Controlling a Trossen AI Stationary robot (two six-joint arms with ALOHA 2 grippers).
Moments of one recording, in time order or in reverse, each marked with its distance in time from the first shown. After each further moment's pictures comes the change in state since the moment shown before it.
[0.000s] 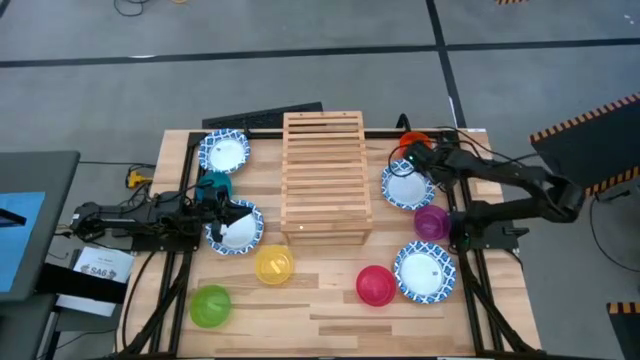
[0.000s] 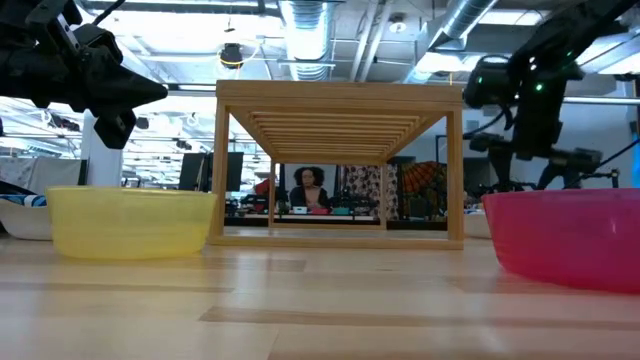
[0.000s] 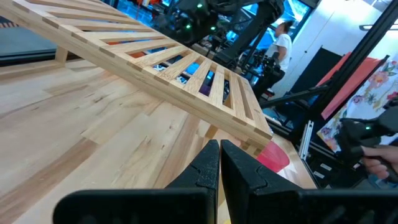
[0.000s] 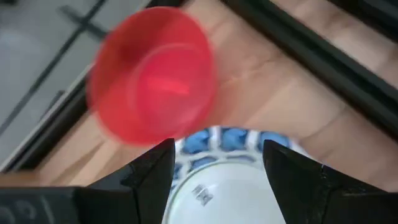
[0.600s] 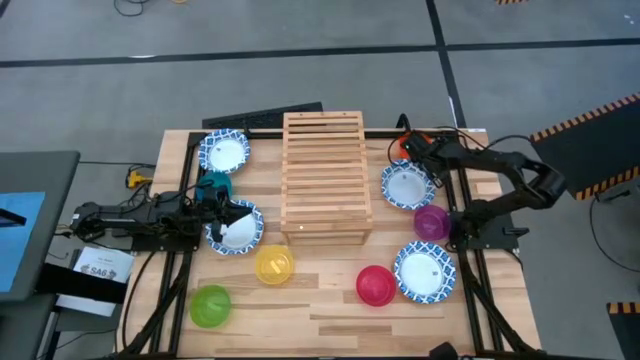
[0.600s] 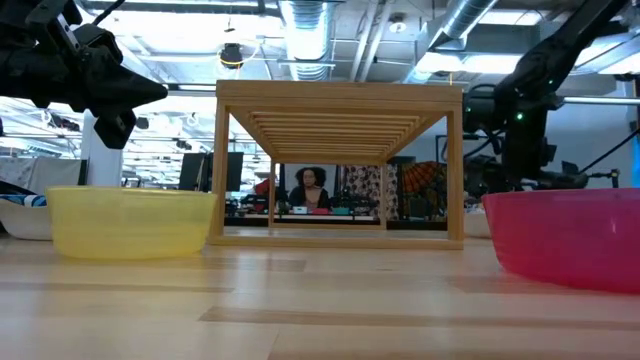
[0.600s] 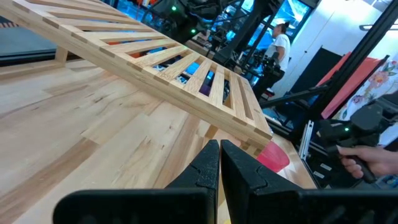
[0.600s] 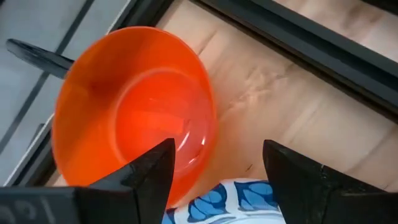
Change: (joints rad) left arm 0.000 0.000 0.000 0.000 0.000 0.000; right arm -0.153 0.188 0.000 0.185 -0.029 -0.013
